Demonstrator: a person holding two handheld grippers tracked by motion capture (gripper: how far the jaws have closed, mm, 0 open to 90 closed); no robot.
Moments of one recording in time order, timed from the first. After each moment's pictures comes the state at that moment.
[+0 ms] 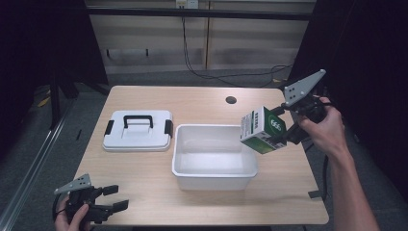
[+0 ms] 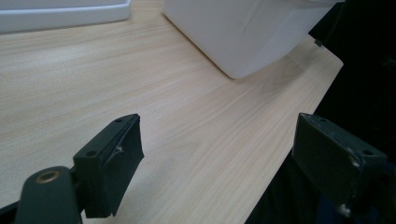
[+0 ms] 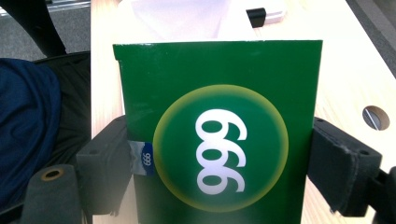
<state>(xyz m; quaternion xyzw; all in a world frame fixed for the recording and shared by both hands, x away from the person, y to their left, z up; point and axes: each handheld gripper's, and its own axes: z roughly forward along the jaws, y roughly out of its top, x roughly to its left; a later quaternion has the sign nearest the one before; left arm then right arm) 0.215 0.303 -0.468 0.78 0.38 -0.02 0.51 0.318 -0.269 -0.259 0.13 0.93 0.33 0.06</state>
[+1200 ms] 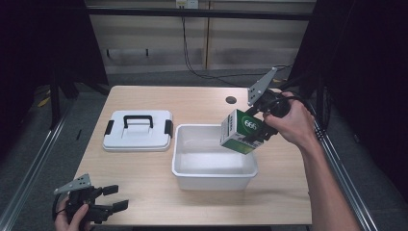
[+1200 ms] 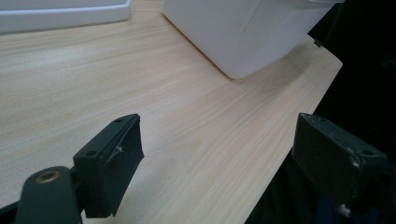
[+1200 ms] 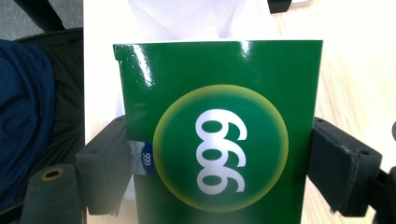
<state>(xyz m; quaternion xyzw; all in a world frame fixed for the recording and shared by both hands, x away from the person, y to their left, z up) 0.216 0.304 -0.468 0.78 0.37 -0.02 0.51 0.348 -0.204 -0.272 0.11 0.96 0.25 0.03</state>
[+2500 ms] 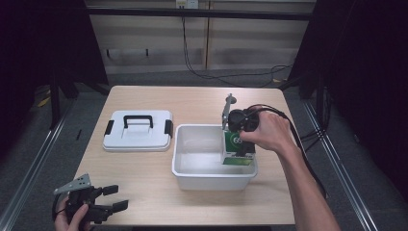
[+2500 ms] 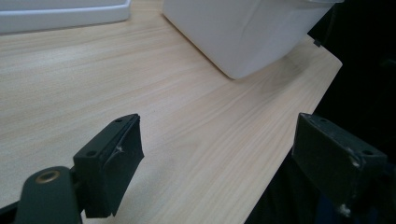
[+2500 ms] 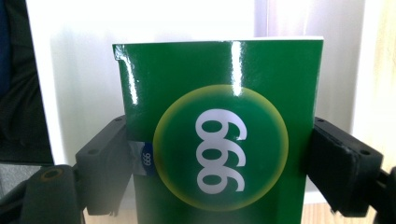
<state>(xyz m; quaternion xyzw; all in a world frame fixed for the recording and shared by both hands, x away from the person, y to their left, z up) 0.215 0.304 -0.468 0.77 0.37 -0.02 0.51 0.364 -0.151 -0.336 0.06 1.00 0.06 -0.01</state>
